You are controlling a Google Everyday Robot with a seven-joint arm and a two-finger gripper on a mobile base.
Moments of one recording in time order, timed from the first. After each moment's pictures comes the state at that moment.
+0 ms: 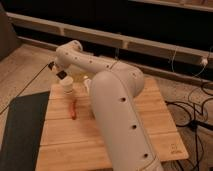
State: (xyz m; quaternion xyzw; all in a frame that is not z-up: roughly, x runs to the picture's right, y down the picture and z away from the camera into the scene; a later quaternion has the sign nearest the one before) arm -0.299 -0.116 0.909 -0.21 -0.19 0.39 0.87
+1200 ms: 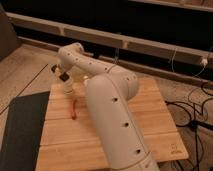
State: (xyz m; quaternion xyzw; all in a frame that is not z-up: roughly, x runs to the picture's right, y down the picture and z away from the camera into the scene) arm -0.281 -0.105 0.937 -0.23 -0.16 0.40 0.87
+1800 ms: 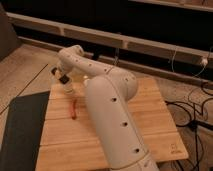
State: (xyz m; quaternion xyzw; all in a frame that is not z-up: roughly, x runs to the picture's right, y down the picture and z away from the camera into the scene) arm -0.287 -0.091 0.945 -0.25 -0.16 0.40 0.87
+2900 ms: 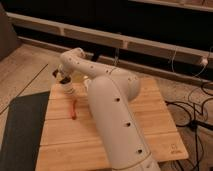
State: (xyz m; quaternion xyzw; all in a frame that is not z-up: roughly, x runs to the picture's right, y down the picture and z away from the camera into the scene) arm -0.277 -0.080 0.947 -0.24 -0.16 0.39 0.87
